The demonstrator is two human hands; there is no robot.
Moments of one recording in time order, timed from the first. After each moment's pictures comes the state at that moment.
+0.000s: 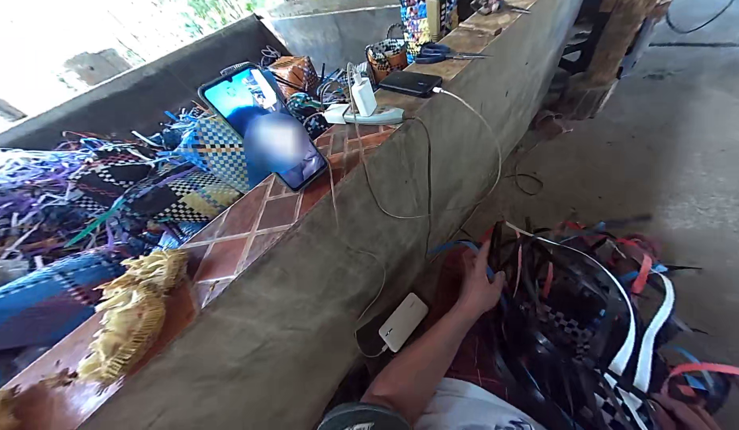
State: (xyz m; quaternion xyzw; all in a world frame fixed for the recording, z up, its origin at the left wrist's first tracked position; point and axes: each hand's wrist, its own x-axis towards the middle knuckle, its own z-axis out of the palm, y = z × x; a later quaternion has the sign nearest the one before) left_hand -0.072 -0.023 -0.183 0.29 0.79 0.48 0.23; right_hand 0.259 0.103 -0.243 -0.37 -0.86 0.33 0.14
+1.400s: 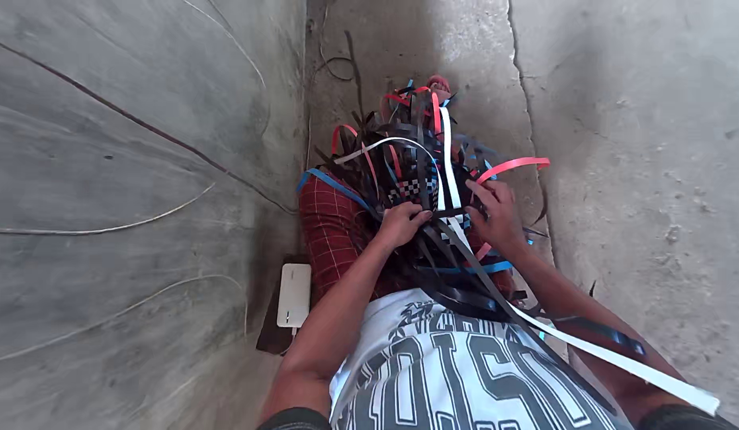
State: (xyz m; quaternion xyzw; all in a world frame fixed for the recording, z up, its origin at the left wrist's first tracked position) left_hand -0.006 0.025 -0.234 0.56 0.66 0.19 0.46; right_hand 0.227 0.093 -0.228 -0.43 -0.84 0.23 0.26
